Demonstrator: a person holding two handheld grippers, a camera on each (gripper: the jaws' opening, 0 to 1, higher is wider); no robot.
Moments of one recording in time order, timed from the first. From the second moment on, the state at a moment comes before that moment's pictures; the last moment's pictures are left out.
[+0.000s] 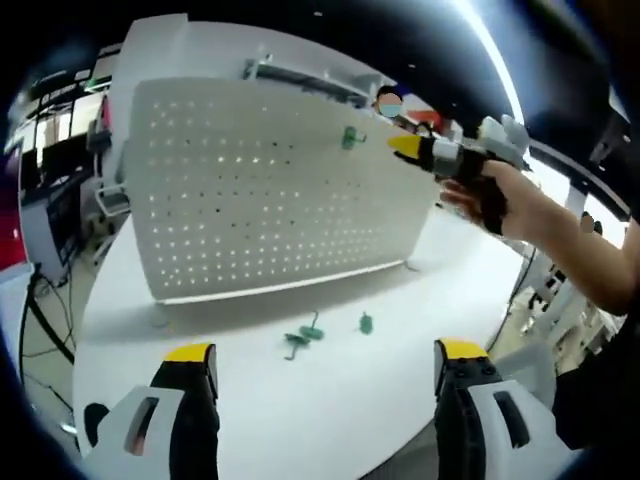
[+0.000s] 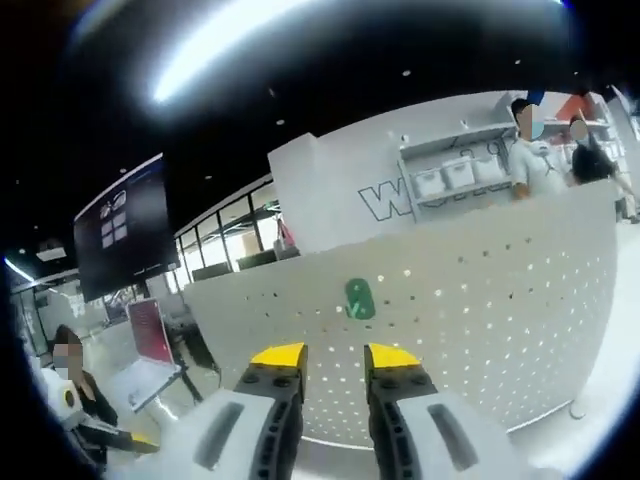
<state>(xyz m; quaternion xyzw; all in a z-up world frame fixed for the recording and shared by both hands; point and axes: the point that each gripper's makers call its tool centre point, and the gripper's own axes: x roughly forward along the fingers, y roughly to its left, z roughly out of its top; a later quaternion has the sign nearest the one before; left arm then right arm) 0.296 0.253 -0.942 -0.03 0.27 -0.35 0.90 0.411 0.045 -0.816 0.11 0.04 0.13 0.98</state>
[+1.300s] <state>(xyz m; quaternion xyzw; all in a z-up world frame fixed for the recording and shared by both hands) 0.257 0.265 -0.975 -0.07 0.32 -0.33 0.89 0.268 0.083 -0.985 -0.02 0.26 0.28 0.92</state>
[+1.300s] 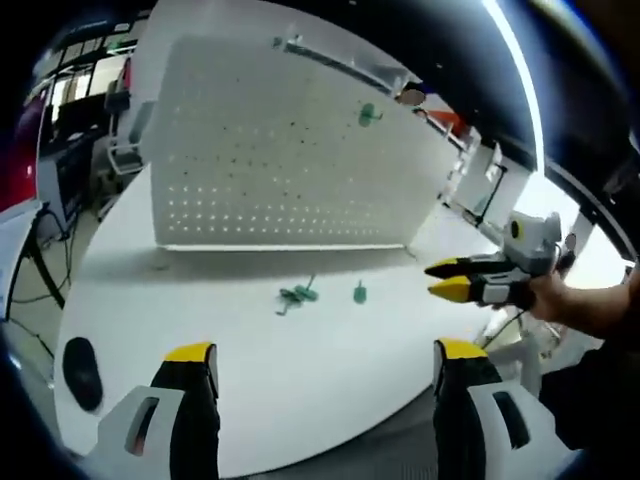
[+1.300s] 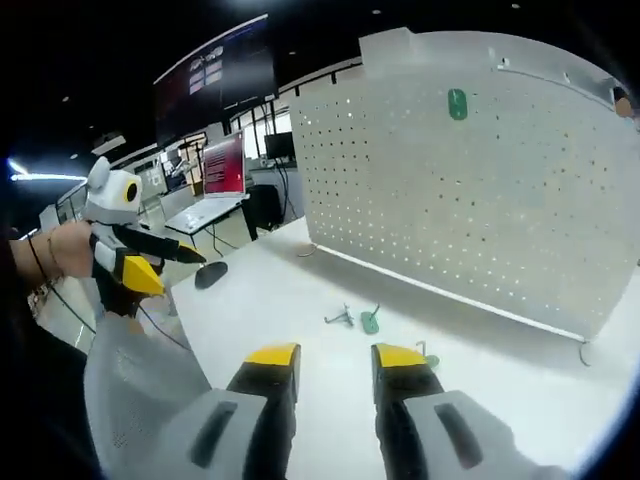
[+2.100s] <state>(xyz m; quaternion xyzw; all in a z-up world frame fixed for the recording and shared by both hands) 0.241 0.269 -0.996 -0.09 0.36 -0.33 0.87 0.256 0.123 -1.041 -0.04 0.38 0.37 0.84</state>
